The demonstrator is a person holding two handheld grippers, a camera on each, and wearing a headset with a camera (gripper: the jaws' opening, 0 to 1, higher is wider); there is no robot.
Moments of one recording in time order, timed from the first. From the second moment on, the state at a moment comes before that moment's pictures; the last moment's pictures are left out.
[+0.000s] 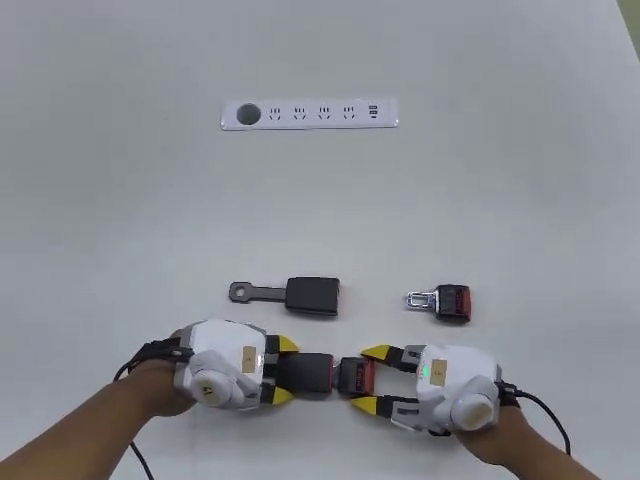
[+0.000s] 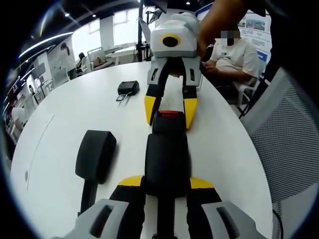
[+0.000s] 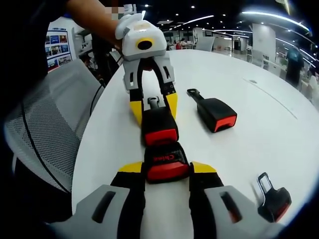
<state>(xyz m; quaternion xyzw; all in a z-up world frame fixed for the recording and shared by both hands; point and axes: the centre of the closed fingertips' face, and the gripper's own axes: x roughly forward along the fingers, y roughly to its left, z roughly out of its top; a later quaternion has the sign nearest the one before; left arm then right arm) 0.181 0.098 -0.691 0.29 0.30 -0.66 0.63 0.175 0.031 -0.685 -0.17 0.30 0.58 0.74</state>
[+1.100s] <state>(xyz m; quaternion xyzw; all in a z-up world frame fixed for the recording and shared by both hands) 0.191 0.096 -0.644 0.29 0.30 -0.61 0.68 0.189 0.009 -0.656 -0.20 0.31 0.54 0.76</state>
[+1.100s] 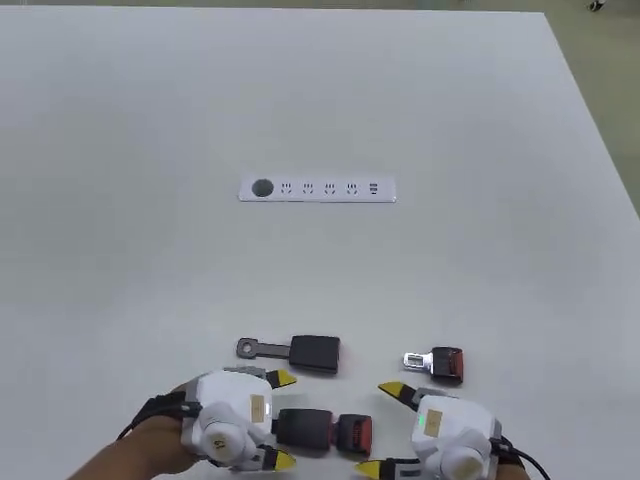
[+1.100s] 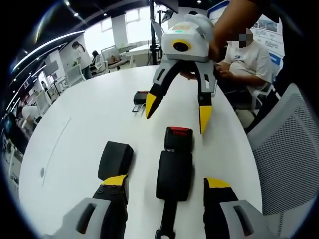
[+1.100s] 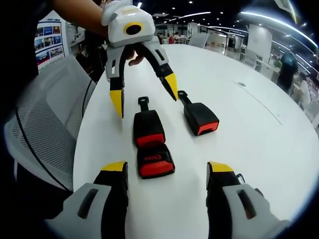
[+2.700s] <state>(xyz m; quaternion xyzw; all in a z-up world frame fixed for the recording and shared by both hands) 0.285 0.083 -0.664 0.28 0.33 -0.61 0.67 0.274 -0.102 -0.667 -0.18 0.36 0.52 0.75</state>
